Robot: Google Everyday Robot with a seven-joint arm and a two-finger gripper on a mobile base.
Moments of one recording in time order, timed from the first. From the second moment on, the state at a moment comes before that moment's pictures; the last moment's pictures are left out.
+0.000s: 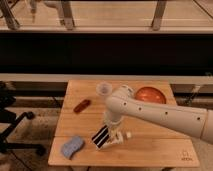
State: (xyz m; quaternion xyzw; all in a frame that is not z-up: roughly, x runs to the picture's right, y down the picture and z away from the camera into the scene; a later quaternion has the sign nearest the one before) arm 0.011 0.203 0.739 -0.30 -0.21 -0.28 0.89
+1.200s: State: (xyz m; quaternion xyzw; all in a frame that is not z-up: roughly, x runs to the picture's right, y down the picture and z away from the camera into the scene) arm -0.042 0.199 0.725 -0.28 -0.22 -0.31 0.88
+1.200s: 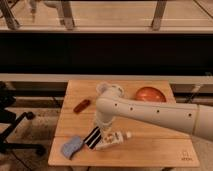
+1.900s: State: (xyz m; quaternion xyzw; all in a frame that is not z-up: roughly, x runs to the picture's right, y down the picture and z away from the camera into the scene) arm -0.066 0.207 0.715 -0.28 -0.24 -0.33 0.87
